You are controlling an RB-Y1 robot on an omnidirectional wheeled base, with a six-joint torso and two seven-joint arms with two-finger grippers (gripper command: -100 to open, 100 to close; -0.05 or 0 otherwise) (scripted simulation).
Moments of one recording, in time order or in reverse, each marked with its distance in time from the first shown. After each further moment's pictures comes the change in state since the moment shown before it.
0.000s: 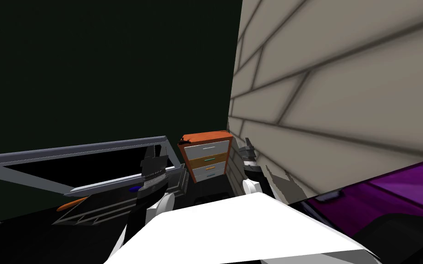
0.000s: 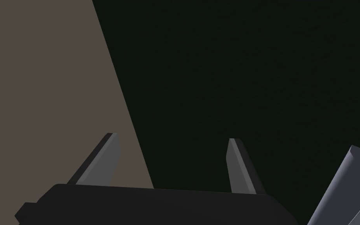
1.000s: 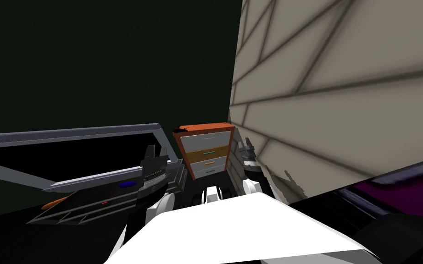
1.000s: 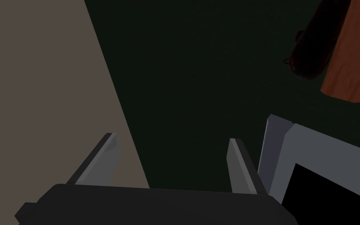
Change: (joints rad) left arm 0.000 0.000 0.000 0.000 0.000 0.000 0.000; right arm 0.000 0.000 0.000 0.000 0.000 0.000 0.000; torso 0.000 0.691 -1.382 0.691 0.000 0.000
